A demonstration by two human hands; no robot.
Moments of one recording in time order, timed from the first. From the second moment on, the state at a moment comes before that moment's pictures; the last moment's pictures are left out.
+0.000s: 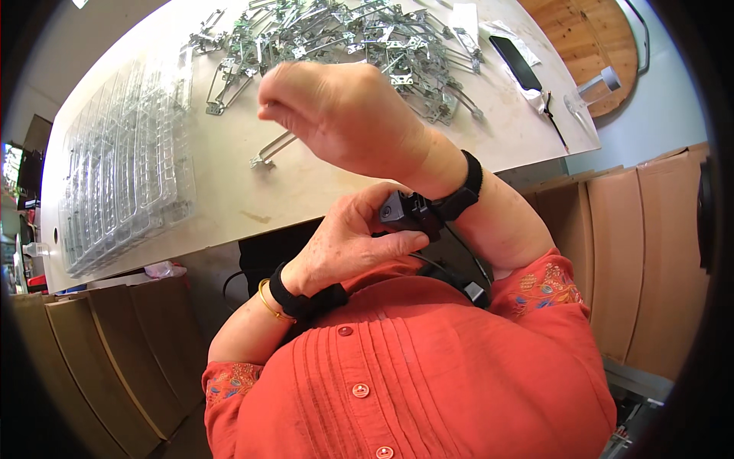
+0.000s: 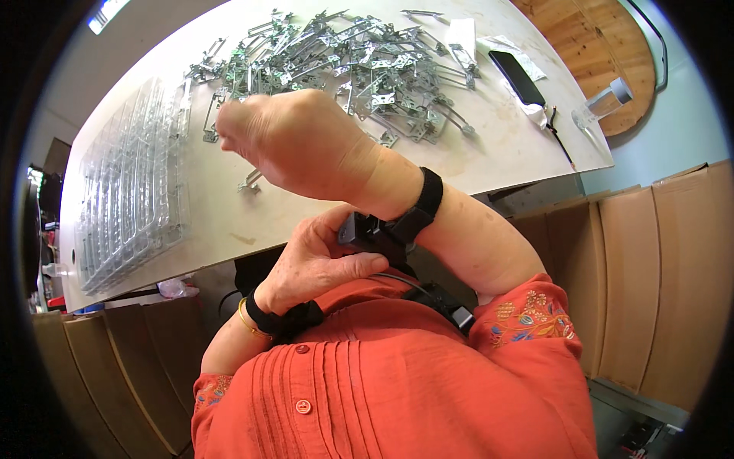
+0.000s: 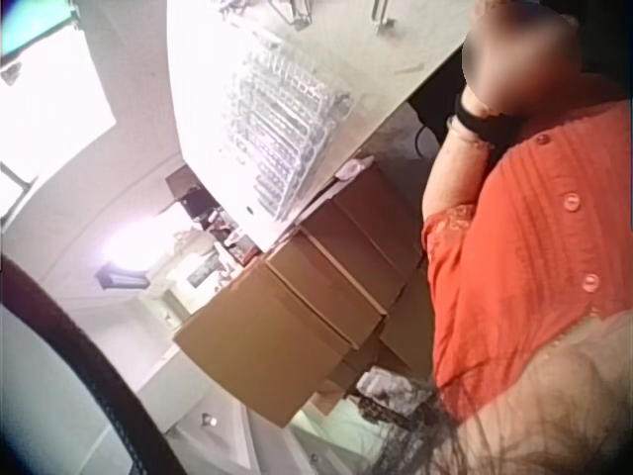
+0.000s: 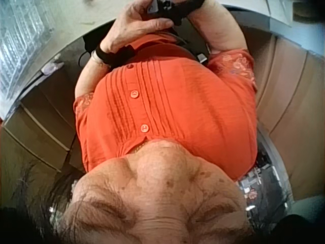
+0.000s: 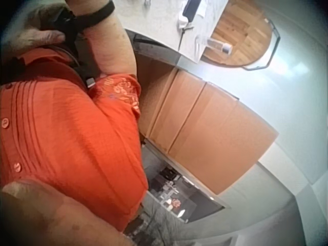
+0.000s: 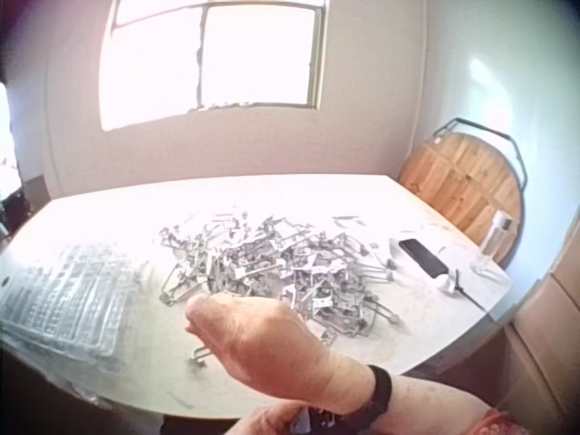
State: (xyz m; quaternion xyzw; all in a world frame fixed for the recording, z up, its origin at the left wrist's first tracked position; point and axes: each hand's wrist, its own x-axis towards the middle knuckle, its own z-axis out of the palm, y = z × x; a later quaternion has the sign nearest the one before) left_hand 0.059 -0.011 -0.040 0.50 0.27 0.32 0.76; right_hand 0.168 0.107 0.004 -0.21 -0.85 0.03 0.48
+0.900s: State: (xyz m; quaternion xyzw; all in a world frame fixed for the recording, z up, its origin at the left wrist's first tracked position) left_hand -0.028 0.007 -0.069 0.67 0.62 0.41 0.03; right_hand 0.199 0.108 -0.022 -0.37 -0.75 0.31 0.45
